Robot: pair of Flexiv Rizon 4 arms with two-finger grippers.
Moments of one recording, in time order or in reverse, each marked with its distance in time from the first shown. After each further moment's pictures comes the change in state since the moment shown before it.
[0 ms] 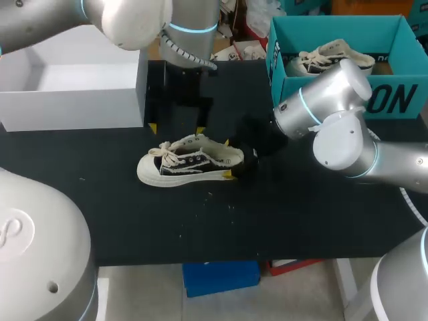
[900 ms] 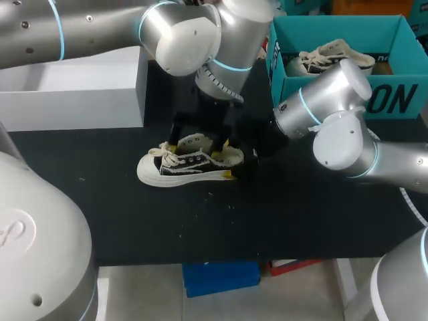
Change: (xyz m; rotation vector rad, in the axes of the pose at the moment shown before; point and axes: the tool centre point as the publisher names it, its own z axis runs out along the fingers) left arm 0.041 -0.005 0.072 -0.042 -0.162 -0.052; right arm 0.000 0.000 0.000 0.000 0.000 0.000
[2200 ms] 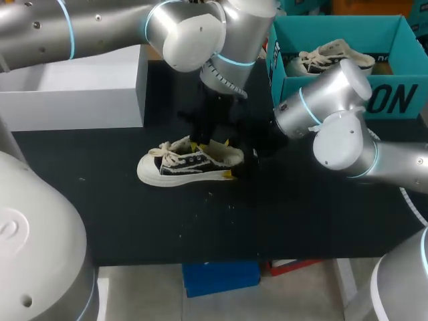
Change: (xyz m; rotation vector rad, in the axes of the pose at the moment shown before) left arm 0.015 -0.019 -0.005 -0.011 0.029 0.054; right arm 0.000 0.000 0.000 0.000 0.000 0.000
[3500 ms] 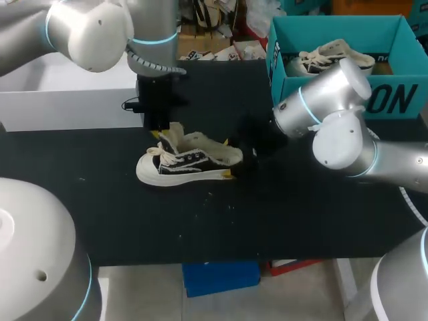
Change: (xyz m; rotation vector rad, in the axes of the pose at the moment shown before) left arm -0.095 0.000 -0.015 0.065 0.273 -0.051; right arm 0.000 0.002 0.000 -0.001 0.001 -0.001
